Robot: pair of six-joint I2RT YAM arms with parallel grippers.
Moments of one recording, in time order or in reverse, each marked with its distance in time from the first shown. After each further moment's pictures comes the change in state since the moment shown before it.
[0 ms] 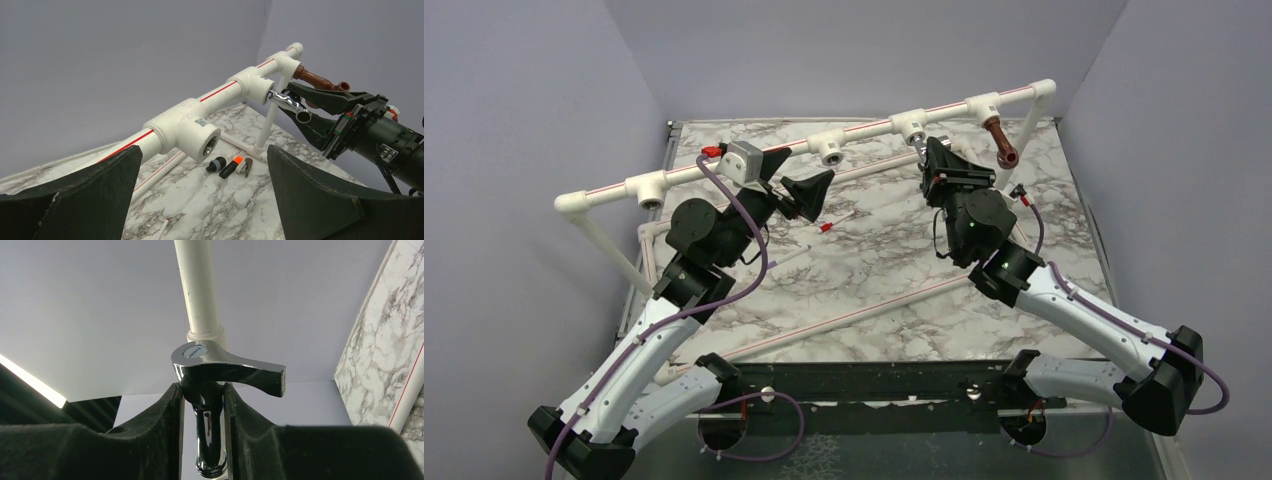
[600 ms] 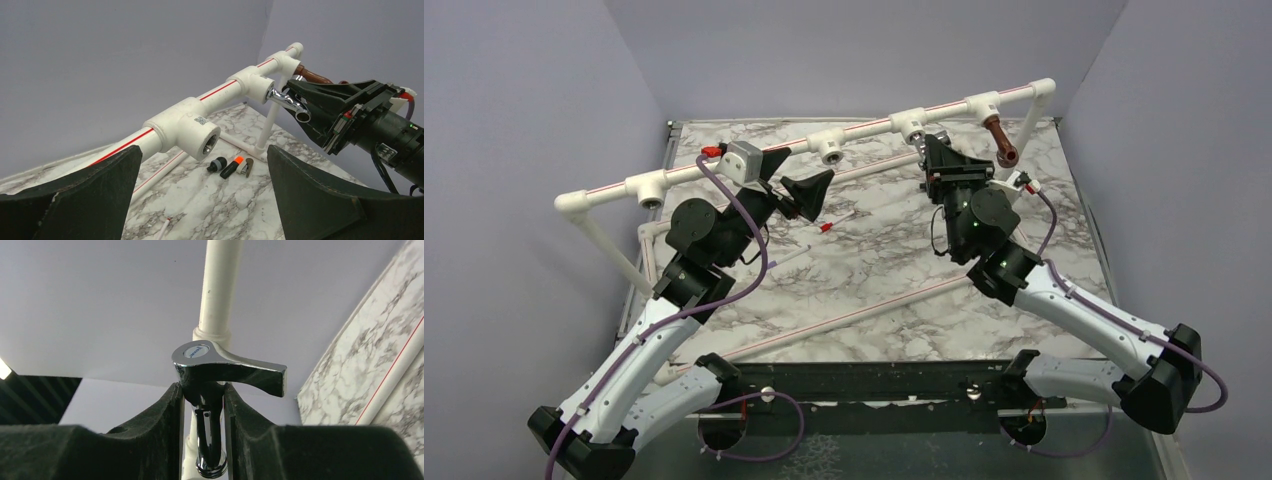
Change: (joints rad) left arm 0.000 0.000 0.000 0.000 0.000 0.000; right arm 0.000 0.014 -0.001 0.127 -0.001 -0.373
